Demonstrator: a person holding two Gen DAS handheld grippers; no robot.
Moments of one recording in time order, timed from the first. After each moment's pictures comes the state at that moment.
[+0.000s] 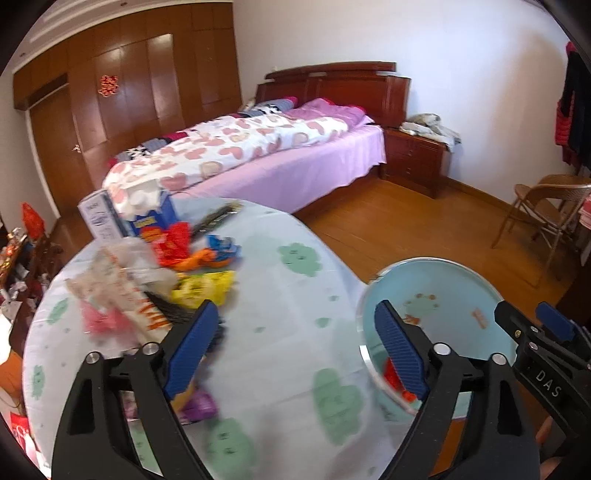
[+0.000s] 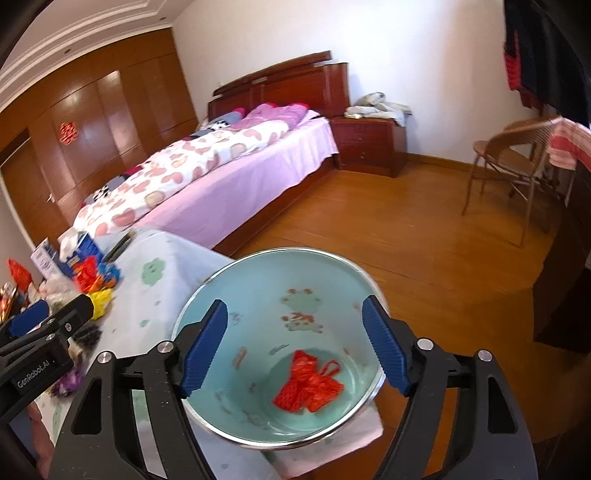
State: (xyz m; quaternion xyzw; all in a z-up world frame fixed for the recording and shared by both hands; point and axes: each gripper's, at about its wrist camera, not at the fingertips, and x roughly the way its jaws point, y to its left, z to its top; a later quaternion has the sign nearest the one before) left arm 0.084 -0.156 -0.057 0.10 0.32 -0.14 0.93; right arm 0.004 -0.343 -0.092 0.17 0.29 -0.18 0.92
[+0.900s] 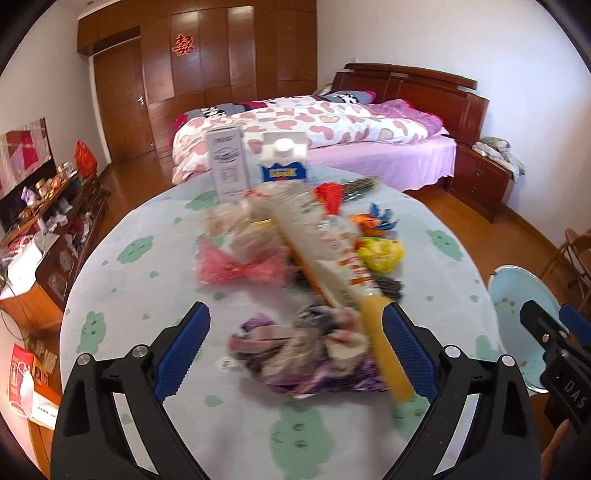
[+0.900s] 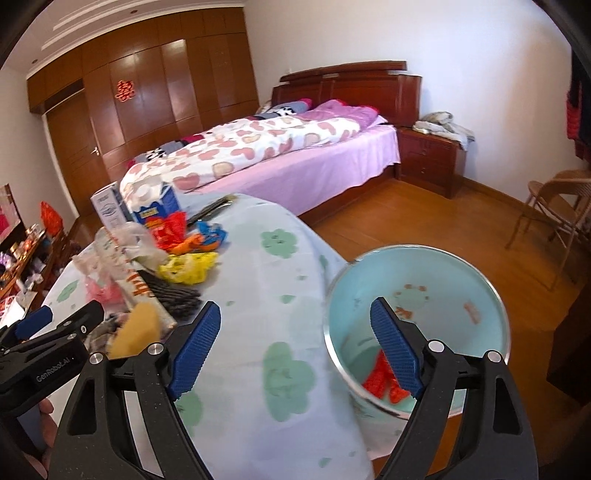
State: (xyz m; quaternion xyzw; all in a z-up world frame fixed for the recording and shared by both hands) left arm 0.099 0.008 -0.067 0.02 0.35 -0.03 0.94; right arm 0.049 -0.201 -0.075 0.10 0.31 -0.09 0.94
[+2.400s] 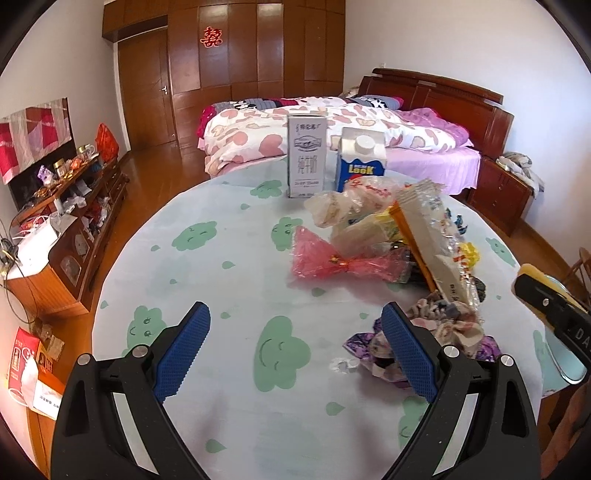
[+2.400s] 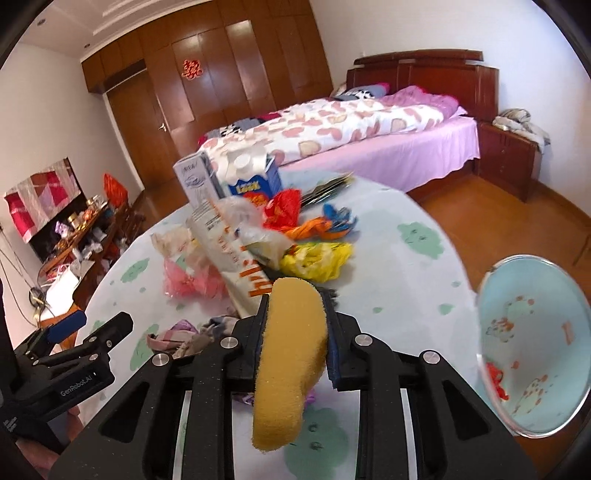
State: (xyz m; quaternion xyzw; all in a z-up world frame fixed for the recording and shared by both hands) left arm 0.103 0.093 -0.077 0.00 0.35 0.00 0.94; right arm 0.096 -0.128 -0.082 0.10 0.32 0.05 0.94
